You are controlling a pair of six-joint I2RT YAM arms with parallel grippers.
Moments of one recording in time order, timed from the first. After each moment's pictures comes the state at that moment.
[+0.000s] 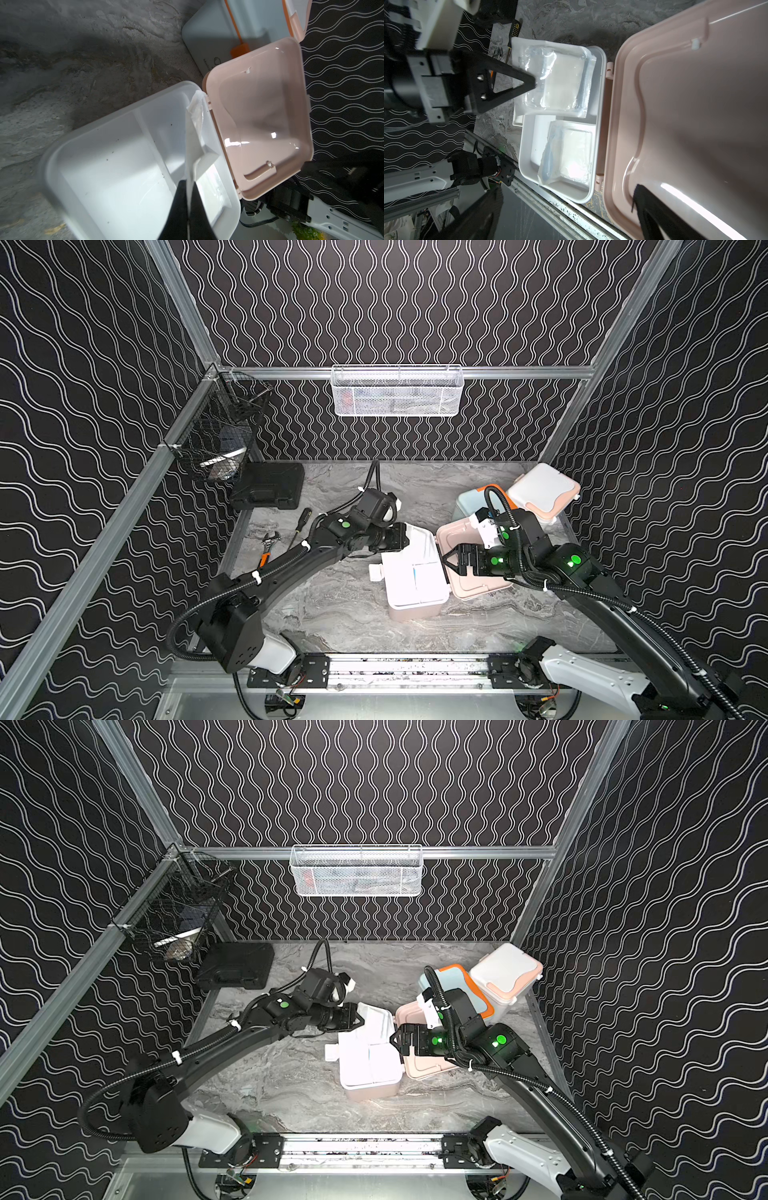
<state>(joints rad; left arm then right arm) -0.61 1.45 1.22 -0.58 0.31 -0.65 0.63 0.99 1.09 -0.94 -0.22 0.57</state>
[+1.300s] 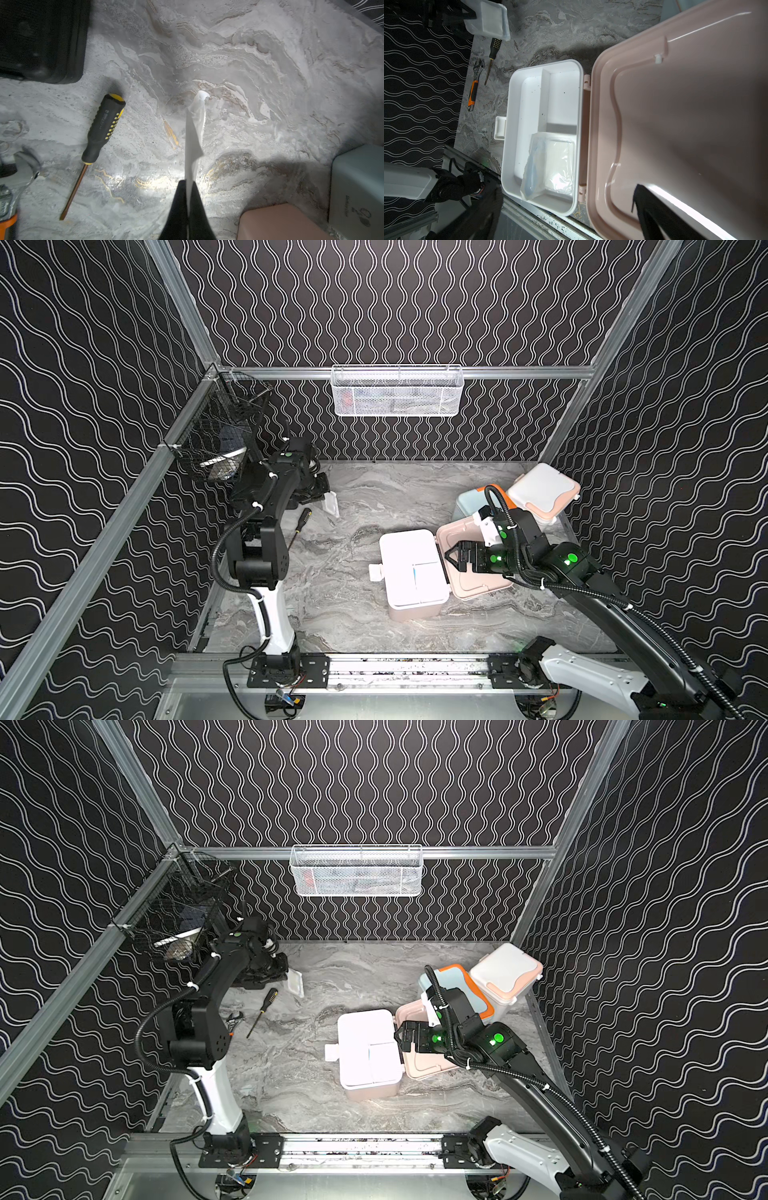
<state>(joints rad) 0.06 2.01 1.84 -1.03 0.18 -0.33 0.62 1.00 1.08 -0.93 -0.12 0.57</state>
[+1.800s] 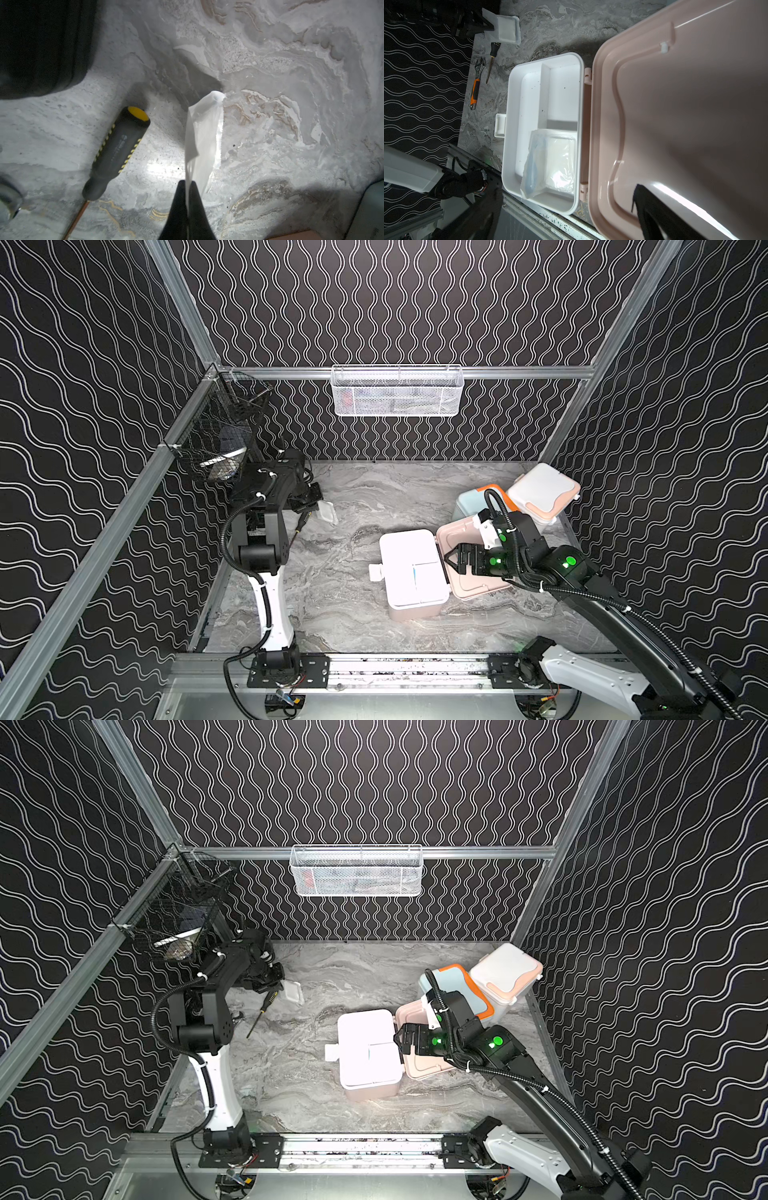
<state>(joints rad) 0.12 2.17 1.85 -1.01 0.21 -0.32 0.62 0.98 1.04 -0.91 -0.15 0.60</state>
